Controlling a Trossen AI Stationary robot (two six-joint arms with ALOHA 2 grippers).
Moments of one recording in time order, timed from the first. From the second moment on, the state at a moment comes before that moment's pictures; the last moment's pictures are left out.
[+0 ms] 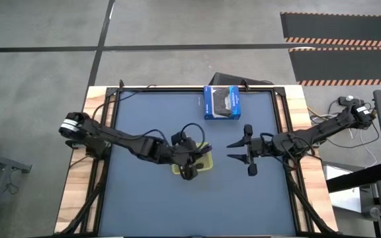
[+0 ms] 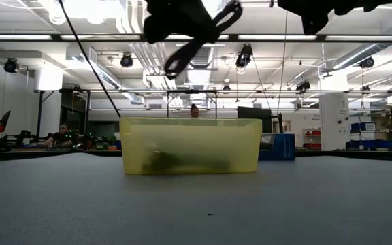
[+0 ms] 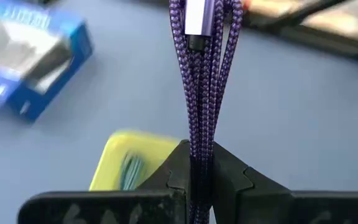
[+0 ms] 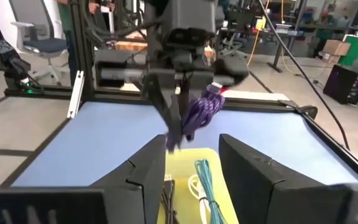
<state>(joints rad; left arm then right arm) -0.26 1.64 1.30 -0.31 -0.40 -0.45 0.34 0.93 0.50 0.32 0.29 -0.03</state>
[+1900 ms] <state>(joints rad) -0.07 1.94 1.68 -0.93 0.02 -0.35 0.34 0.84 0.60 -0.06 0.29 -0.05</state>
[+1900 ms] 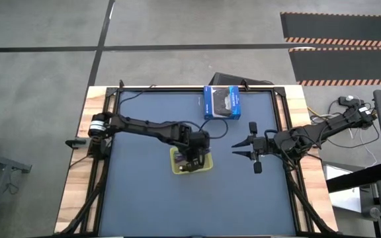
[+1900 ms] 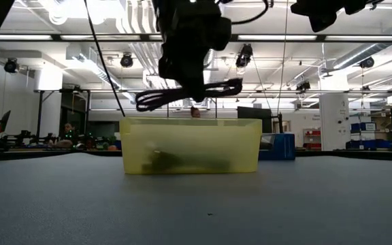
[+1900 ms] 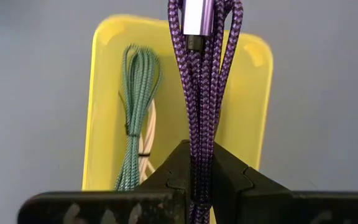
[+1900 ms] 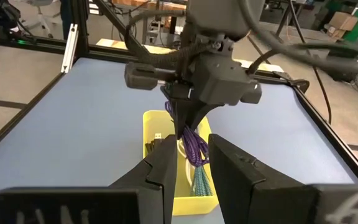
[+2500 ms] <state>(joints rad) -0.07 1.94 1.60 -0.83 0.02 -0.35 0.34 0.84 0.59 -0.06 0.29 -0.04</state>
